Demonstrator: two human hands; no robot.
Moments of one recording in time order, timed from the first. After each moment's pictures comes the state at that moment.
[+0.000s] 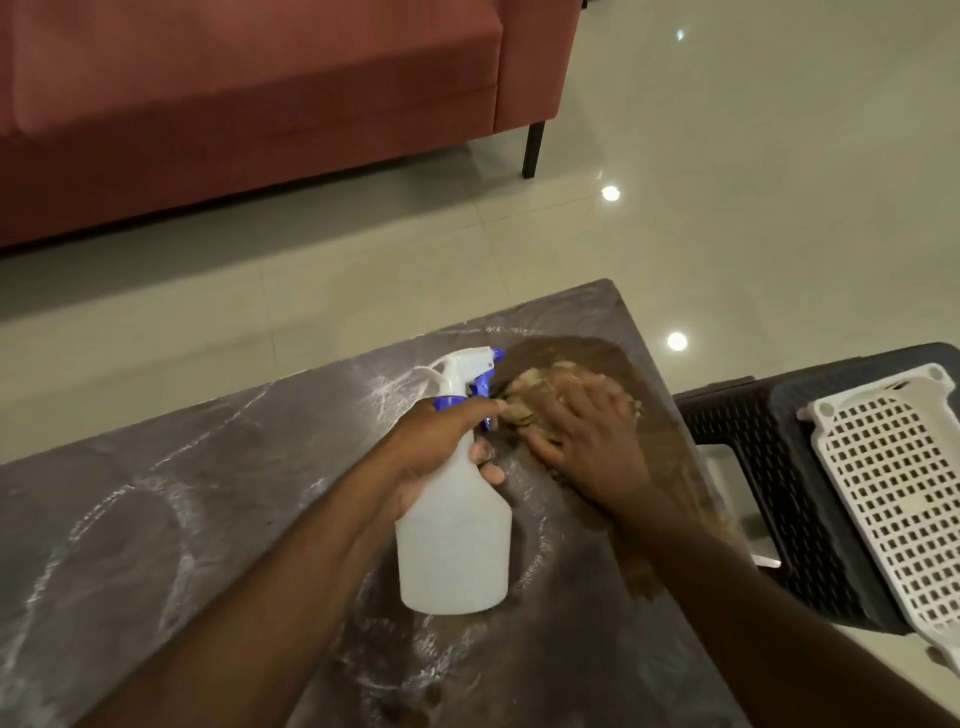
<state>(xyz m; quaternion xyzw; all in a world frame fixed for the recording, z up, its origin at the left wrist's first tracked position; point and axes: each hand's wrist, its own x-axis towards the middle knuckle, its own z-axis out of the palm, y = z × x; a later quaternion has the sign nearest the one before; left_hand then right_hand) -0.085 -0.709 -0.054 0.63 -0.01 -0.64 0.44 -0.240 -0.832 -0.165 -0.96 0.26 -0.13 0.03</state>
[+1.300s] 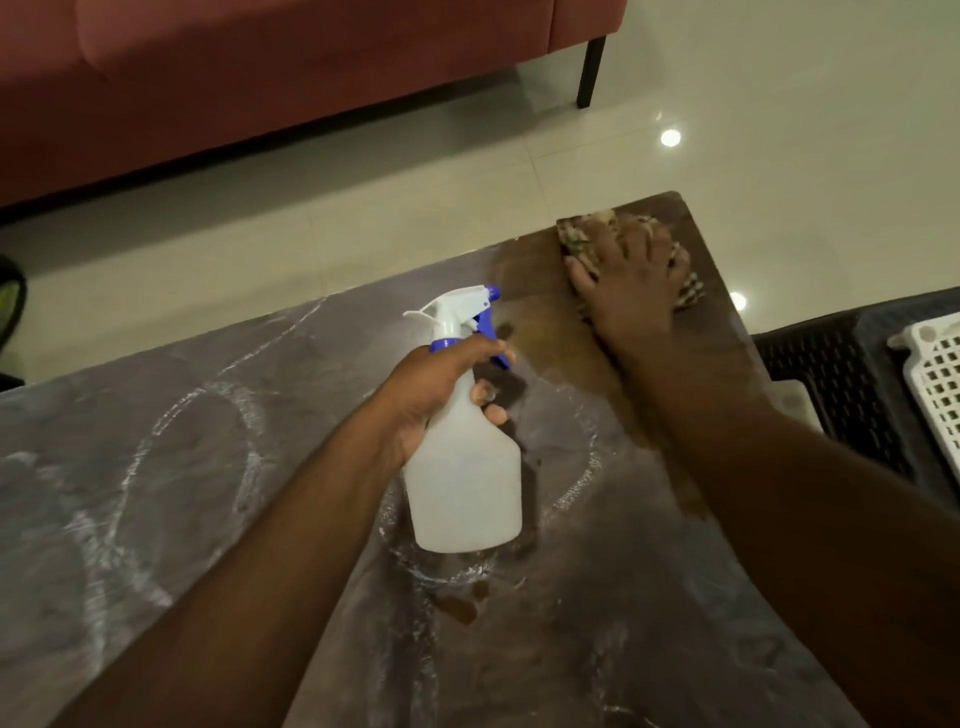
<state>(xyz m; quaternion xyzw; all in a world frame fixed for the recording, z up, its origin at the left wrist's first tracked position) -0.080 -0.656 -0.060 0.63 0.04 -0.61 0.48 -0.174 -0.858 -0.157 -0.88 0.45 -0.08 0.08</state>
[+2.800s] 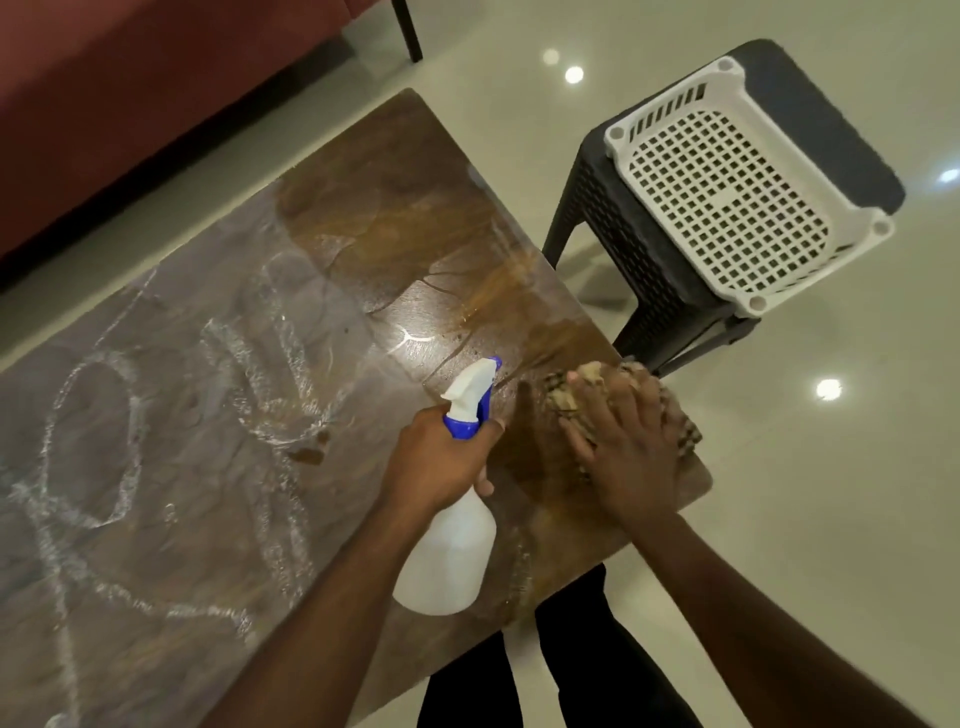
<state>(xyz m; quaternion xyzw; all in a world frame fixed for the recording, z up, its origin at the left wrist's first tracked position) -0.374 -0.602 -0.035 0.83 -0.24 -0.46 0.20 -0.558 -0.671 -0.155 -0.86 0.50 -0.08 0.08</state>
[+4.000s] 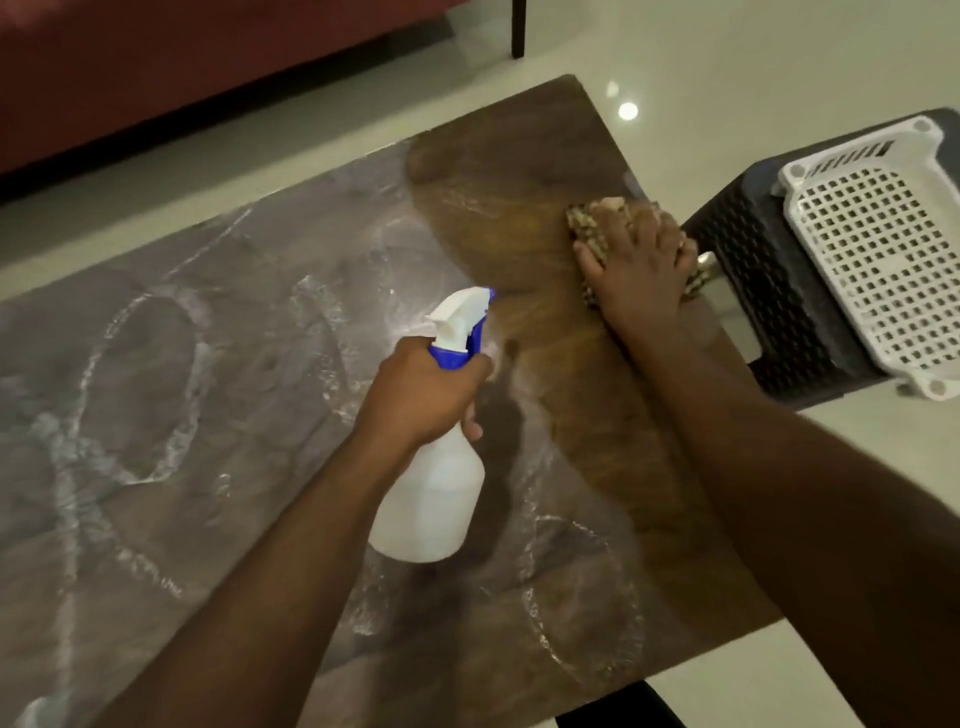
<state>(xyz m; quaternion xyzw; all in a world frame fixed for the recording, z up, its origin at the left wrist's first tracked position) -0.231 -0.584 -0.047 0.84 -0.17 -0.42 0.29 -0.339 -0.798 -0.156 -0.85 0.52 -0.09 0.07</state>
